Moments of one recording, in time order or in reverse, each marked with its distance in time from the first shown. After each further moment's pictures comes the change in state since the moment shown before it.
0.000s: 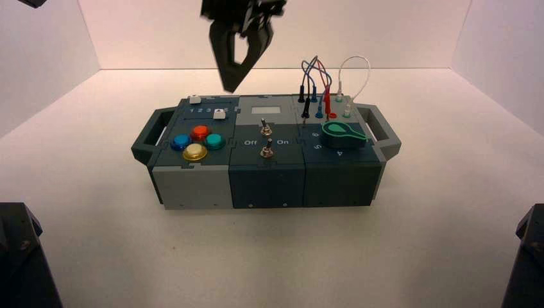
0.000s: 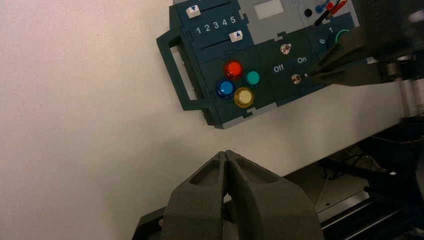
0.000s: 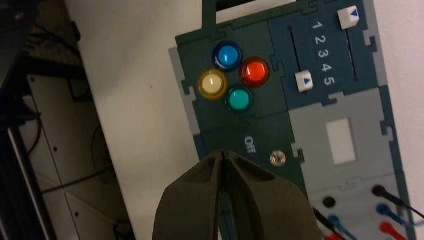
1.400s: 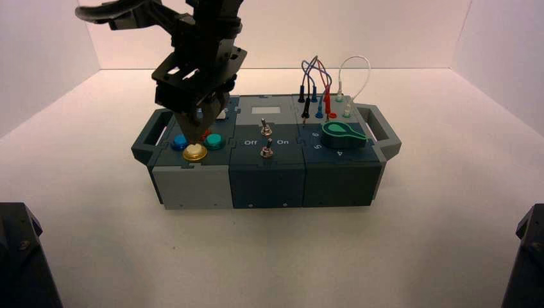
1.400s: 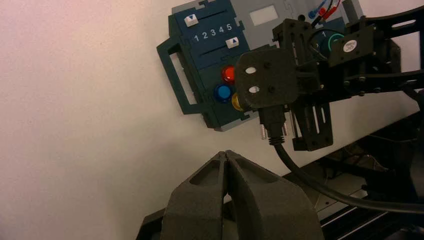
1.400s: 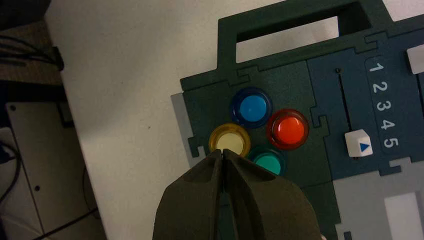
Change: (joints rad) left arm 0.000 0.008 -0.054 0.002 0.034 0.011; right arm 0.071 0.239 -0.052 0.034 -0.222 0.014
